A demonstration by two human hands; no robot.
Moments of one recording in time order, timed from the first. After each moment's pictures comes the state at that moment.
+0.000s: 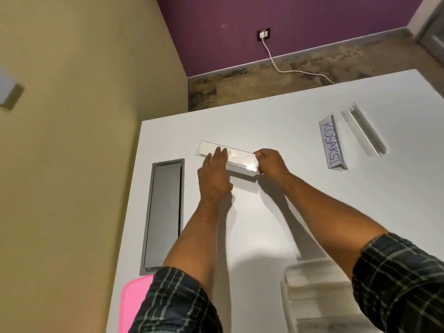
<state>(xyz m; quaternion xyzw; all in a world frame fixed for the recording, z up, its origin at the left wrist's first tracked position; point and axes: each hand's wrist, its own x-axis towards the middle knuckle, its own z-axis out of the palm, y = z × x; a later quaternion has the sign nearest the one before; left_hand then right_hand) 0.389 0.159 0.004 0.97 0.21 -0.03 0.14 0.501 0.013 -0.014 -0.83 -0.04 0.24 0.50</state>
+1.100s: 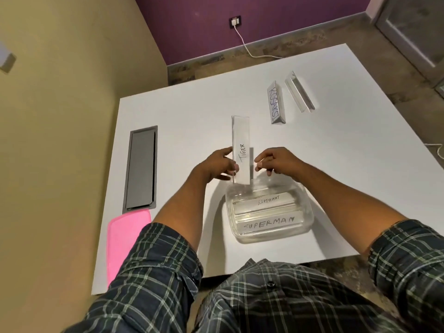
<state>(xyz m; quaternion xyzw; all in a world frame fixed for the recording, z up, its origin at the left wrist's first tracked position) 0.286 -0.033 0.068 0.73 0.26 -0.25 0.58 0.367 -0.253 0.021 -0.76 -0.13 0.36 0.52</state>
